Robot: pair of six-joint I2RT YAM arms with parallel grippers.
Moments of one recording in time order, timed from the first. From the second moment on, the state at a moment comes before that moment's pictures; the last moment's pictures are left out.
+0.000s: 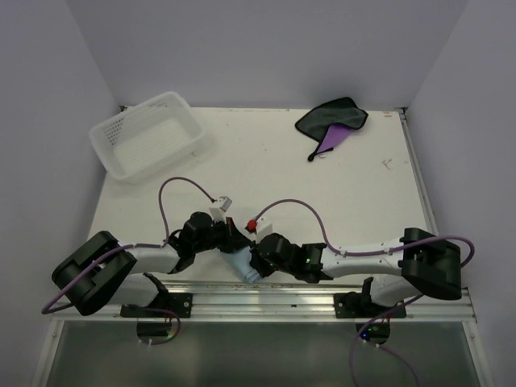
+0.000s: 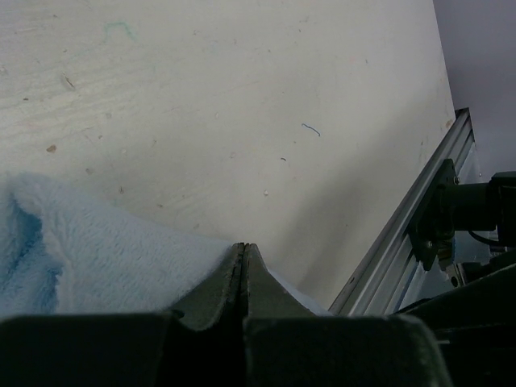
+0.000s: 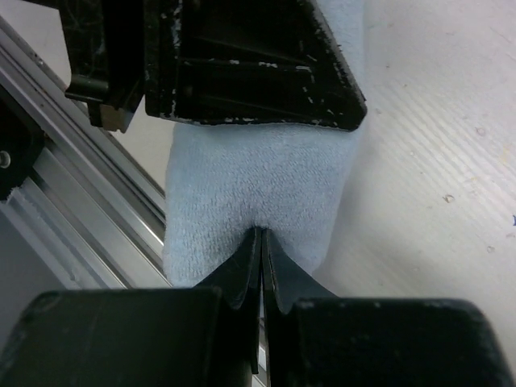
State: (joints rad) left arm -0.70 1.33 0.21 0.63 0.30 -0.73; right arm 1.27 1.38 0.63 0.04 0.20 0.61
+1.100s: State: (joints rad) left arm -0.70 1.33 0.22 0.62 0.31 -0.72; right arm 1.35 1.39 0.71 -0.08 0.34 0.69
